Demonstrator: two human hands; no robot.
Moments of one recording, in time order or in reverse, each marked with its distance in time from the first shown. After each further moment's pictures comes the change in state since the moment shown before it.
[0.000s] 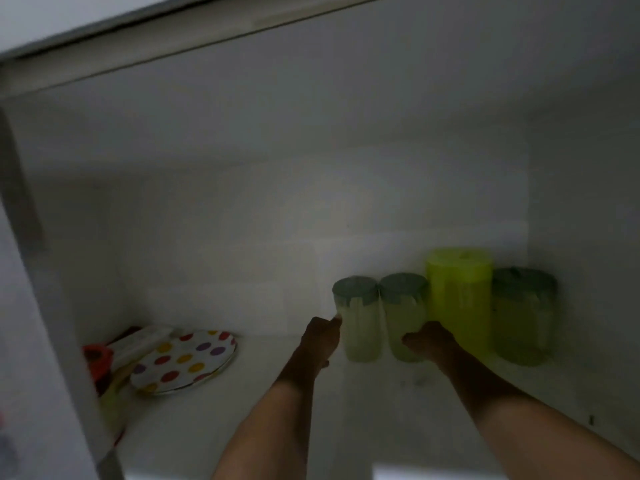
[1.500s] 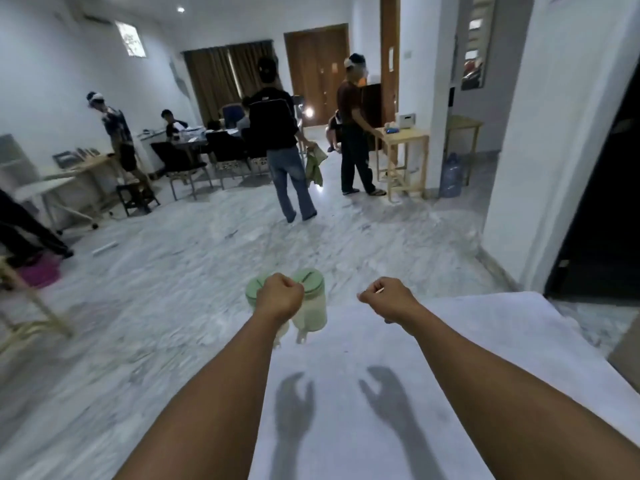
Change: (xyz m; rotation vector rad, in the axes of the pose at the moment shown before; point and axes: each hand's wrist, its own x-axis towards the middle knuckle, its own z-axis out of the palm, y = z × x) left_hand -0.645 -0.588 -0.726 0.033 1.240 -0.793; right_hand -0.889 -0.173 0.687 -0.184 -1.420 -0.941
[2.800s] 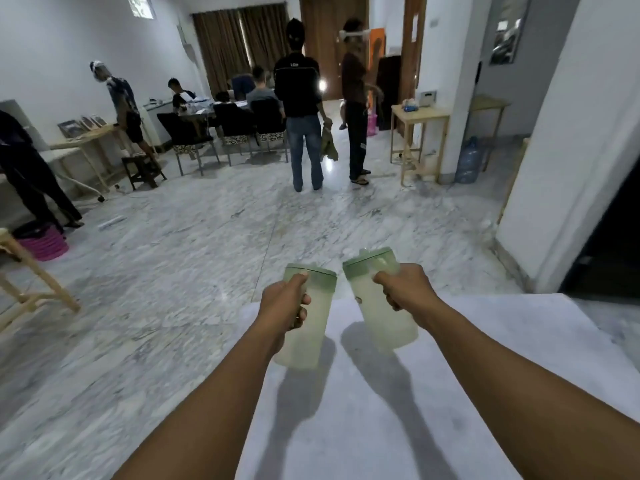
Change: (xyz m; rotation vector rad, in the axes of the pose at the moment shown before) left_hand 0.033 -0.033 0.009 -0.627 -0.071 -0.239; right_hand 0.043 -0.013 0.015 0.242 0.081 0.013
